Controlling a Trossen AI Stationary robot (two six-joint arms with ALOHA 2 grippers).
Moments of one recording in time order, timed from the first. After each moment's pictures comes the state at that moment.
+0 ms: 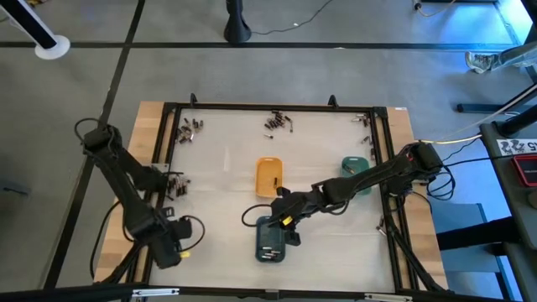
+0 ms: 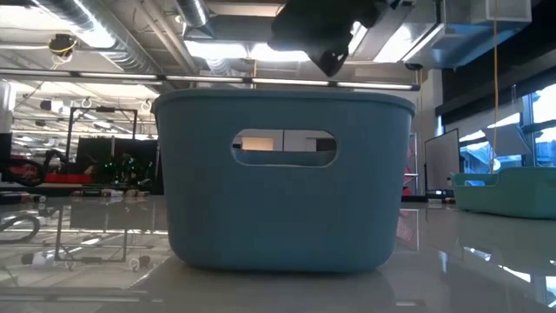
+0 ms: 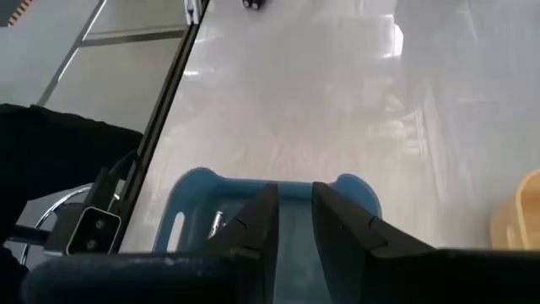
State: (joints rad) left arm -1.00 1.41 0.98 -1.00 0.01 -1.25; right arm 0.33 1.75 1.24 -0.14 -0.05 0.28
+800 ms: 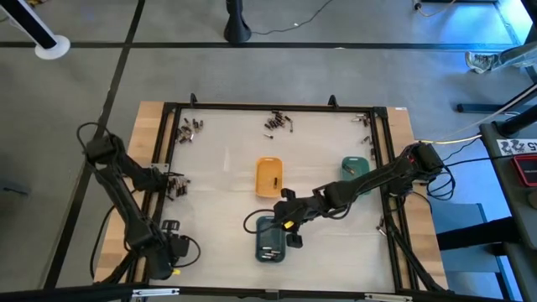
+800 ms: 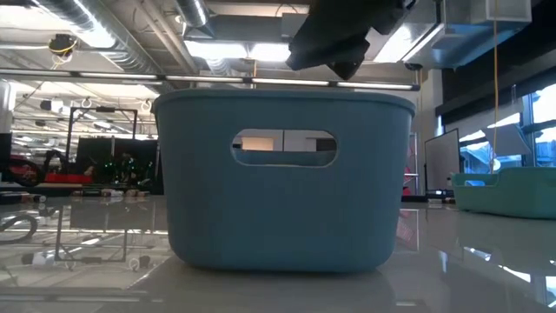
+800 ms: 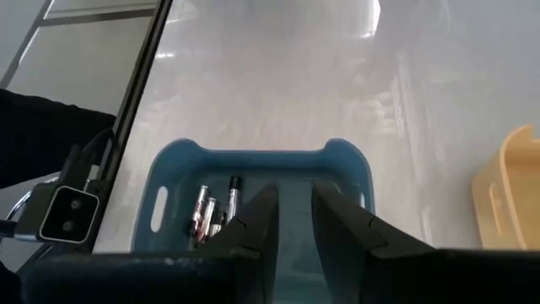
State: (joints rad) left arm -1.11 1.54 0.86 -0.71 0.01 -1.07; right arm 0.36 1.75 1.24 -0.22 0.03 0.31
